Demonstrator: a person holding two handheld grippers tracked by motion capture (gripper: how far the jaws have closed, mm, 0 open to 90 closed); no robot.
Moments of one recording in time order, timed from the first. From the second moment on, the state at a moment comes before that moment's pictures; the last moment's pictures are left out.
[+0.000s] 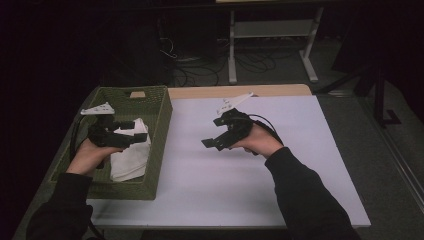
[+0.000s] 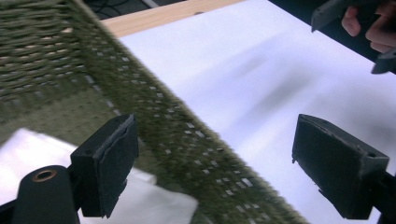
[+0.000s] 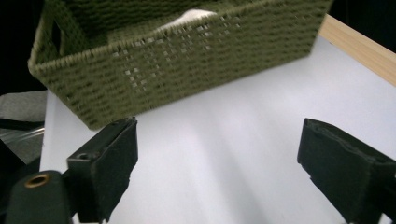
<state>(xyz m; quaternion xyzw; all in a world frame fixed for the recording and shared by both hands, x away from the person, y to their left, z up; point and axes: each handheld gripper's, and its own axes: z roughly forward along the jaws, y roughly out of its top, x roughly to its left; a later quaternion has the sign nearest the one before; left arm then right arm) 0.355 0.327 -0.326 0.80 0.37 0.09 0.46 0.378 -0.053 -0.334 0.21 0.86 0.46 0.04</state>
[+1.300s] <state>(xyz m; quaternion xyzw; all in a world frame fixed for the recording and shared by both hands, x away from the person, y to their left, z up) 0.332 0.278 -0.335 0.82 0.30 0.05 0.49 0.320 -0.191 -0.347 0.29 0.81 0.49 0.10</state>
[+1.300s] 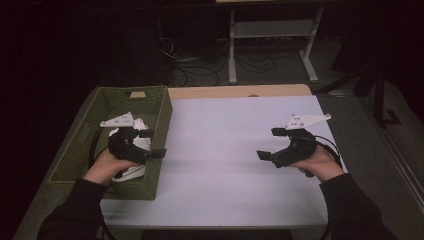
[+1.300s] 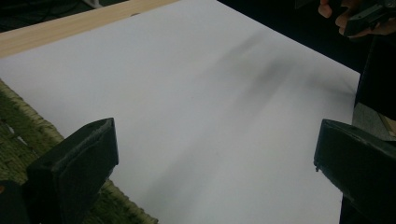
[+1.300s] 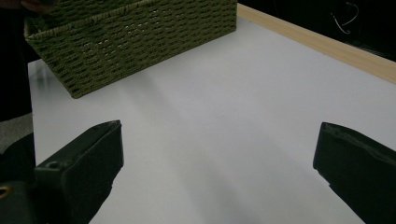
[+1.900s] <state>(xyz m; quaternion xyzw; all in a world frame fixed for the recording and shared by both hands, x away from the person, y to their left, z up) 0.331 0.267 -0.342 0.82 0.28 0.04 0.49 0.312 -0.200 -0.354 0.30 0.81 0.49 0.09</state>
